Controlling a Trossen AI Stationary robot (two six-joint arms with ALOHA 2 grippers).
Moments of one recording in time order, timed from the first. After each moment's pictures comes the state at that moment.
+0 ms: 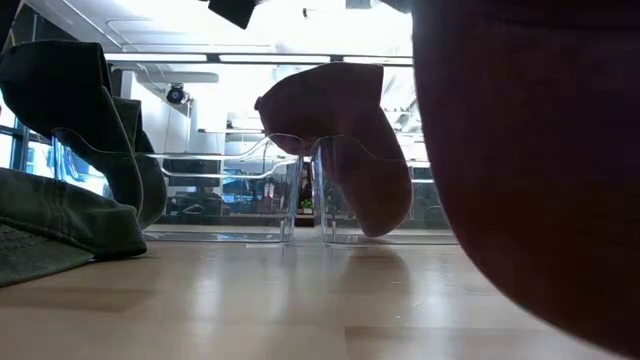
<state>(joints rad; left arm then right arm) -0.30 1.91 1.28 0.35 0.69 0.14 0.86 1.52 1.13 -0.29 0.08 0.67</state>
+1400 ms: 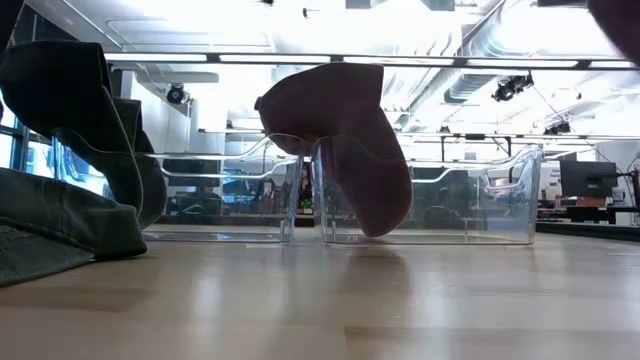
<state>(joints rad) -0.21 1.86 1.33 0.47 0.66 -0.01 1.00 1.38 1.13 -0.34 0.62 0.85</state>
